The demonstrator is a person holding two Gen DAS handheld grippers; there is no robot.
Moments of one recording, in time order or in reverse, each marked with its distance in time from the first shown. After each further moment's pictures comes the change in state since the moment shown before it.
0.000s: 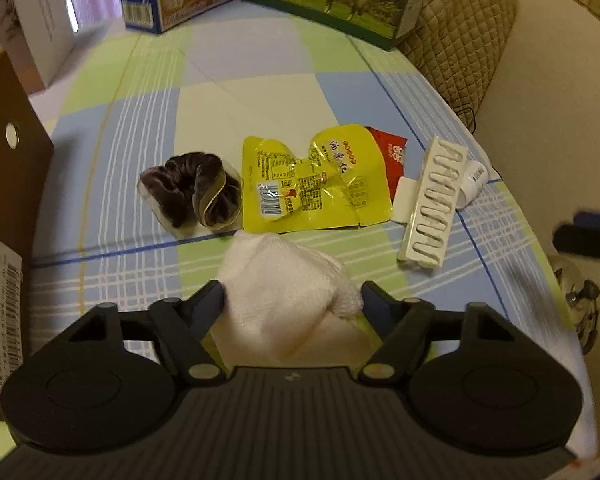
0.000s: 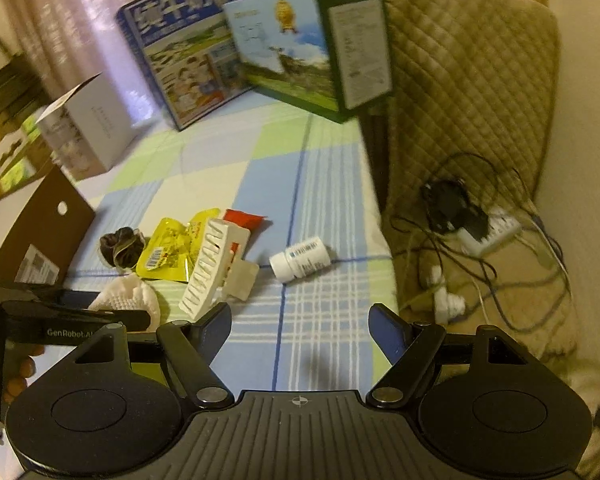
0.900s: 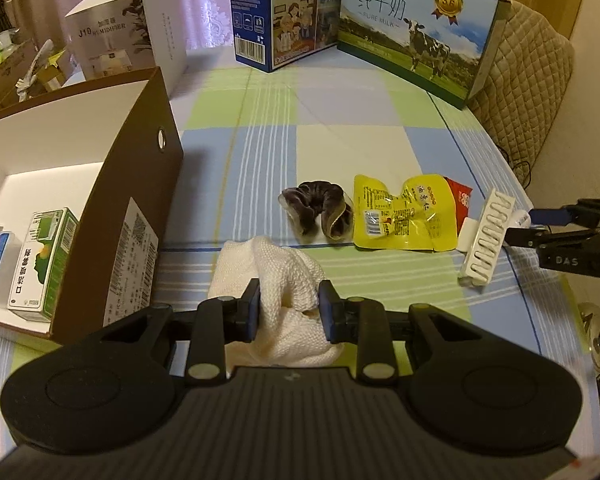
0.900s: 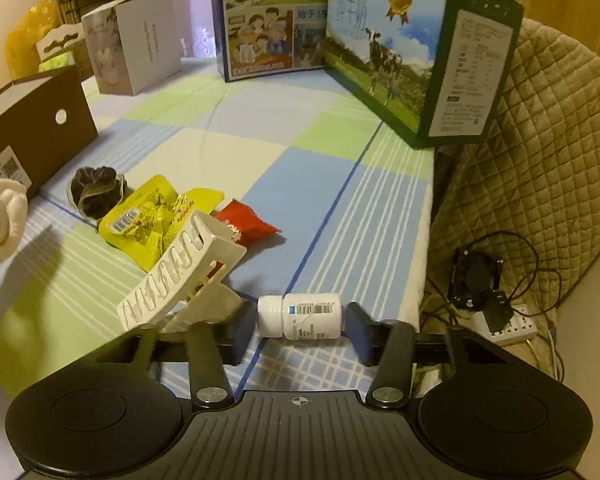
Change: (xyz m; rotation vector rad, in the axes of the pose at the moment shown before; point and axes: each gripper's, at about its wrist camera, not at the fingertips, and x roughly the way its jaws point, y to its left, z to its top) left arm -0.073 0.039 -0.016 -0.149 -0.098 0.181; right arm 0.089 0.007 0.020 -0.380 0.038 0.014
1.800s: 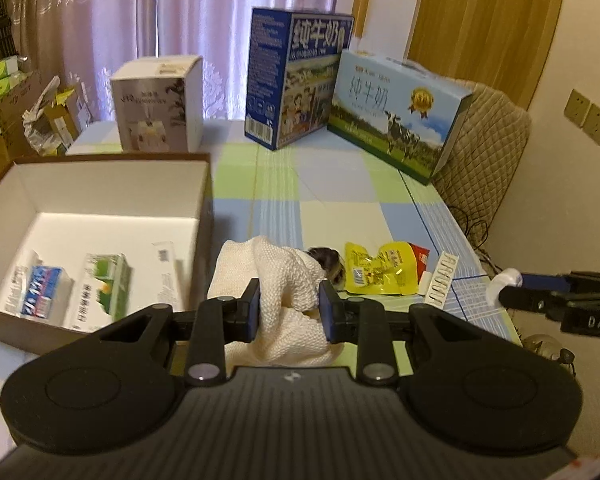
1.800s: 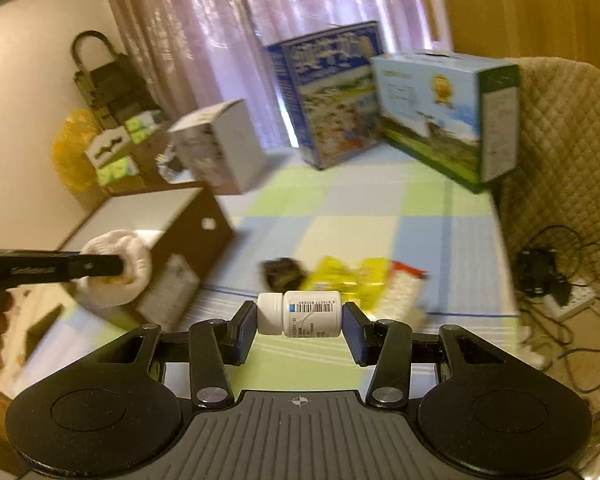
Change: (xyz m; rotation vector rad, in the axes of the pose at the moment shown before) left arm -0.119 0.069 0.006 -0.029 -0.185 -0.115; right arm -0.152 0.115 0.018 0.226 -0.189 0.204
